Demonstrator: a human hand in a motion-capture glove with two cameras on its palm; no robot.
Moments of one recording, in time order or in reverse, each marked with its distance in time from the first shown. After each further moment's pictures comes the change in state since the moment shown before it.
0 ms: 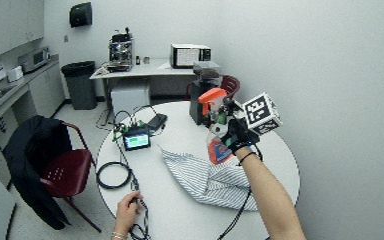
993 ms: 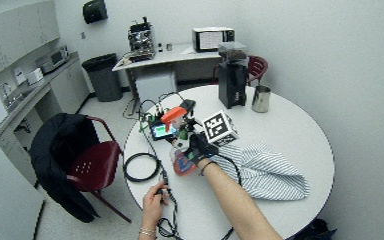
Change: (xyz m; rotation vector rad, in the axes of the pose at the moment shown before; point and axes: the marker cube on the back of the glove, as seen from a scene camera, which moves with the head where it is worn) arm 0.002 -0.006 0.112 -0.069 -0.122 -0.091
